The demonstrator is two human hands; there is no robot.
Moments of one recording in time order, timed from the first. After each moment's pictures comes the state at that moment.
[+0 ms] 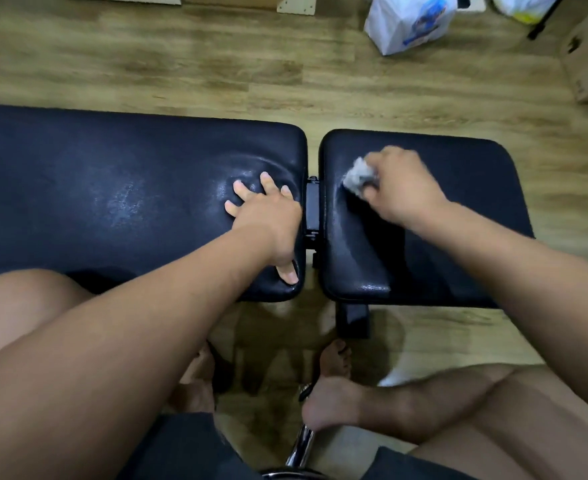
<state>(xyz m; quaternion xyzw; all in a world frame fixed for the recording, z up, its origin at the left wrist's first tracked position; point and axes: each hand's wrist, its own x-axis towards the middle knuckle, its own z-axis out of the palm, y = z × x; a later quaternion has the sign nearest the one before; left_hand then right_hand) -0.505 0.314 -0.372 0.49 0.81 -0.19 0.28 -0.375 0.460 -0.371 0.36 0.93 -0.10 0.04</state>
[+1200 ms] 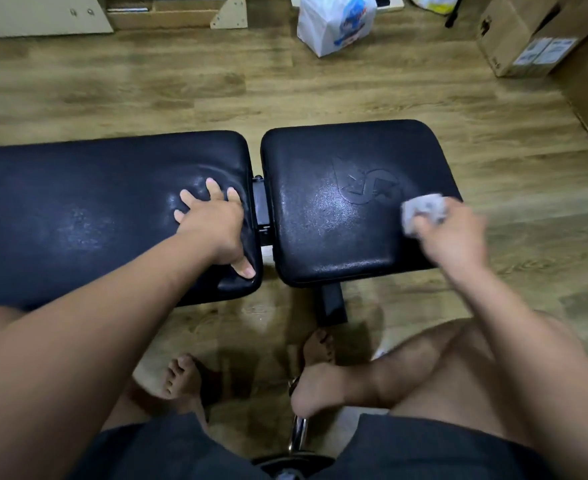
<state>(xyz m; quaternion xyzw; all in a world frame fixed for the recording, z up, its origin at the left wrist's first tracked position) -0.504 0.308 -0.373 0.48 0.81 -0.16 0.28 -0.217 0.428 -0.375 0.65 0.74 -0.16 -0.08</state>
